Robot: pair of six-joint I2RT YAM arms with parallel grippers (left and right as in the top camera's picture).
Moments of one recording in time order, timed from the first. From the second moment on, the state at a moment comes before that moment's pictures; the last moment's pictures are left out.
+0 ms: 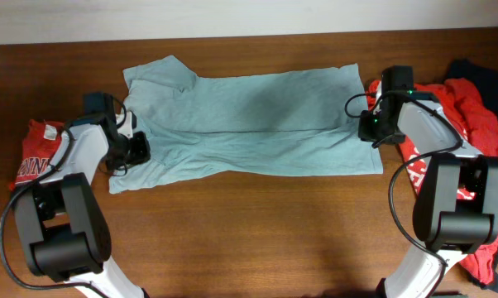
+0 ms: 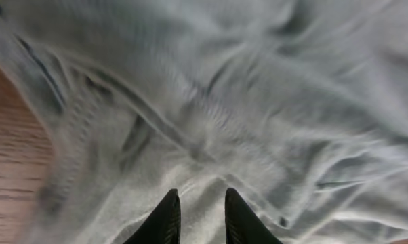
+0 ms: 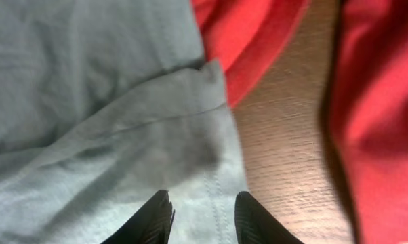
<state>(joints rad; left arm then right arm) 0.17 1.92 1.26 -0.73 0.19 -0.08 -0.10 1.98 1.37 -0.71 0.00 0.10</state>
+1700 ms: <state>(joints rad) 0.17 1.72 0.93 -0.71 0.02 -0.17 -0.10 1.98 1.30 -1.08 0.00 0.10</state>
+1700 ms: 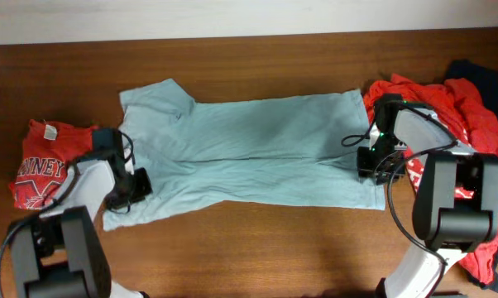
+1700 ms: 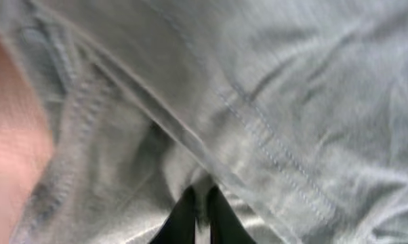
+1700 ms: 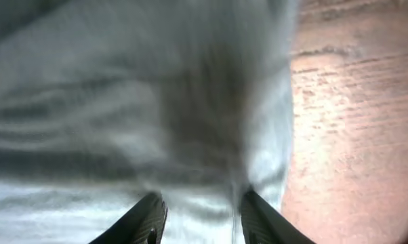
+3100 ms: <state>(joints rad) 0.23 2.35 1.90 -0.83 0.23 0.06 -0.10 1.60 1.46 -1.16 0.00 0.10</state>
